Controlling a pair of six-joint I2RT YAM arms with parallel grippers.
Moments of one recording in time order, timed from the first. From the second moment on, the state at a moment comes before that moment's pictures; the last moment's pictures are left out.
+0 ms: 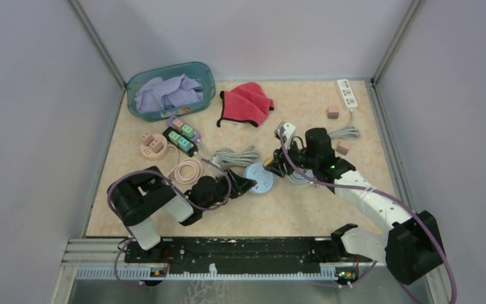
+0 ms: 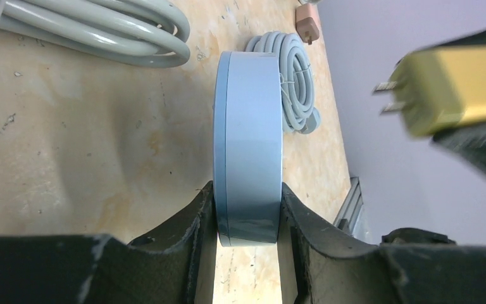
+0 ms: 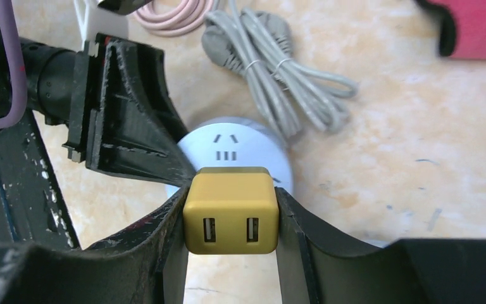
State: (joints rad) left arm -0.92 1.73 0.30 1.23 -0.10 -1.09; right arm 0.51 1.13 0.66 -0.04 -0.54 -0.09
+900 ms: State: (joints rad) left arm -0.92 1.73 0.27 1.36 0.06 -0.83; right arm -0.04 1.30 0.74 -0.21 -0.15 -0.24
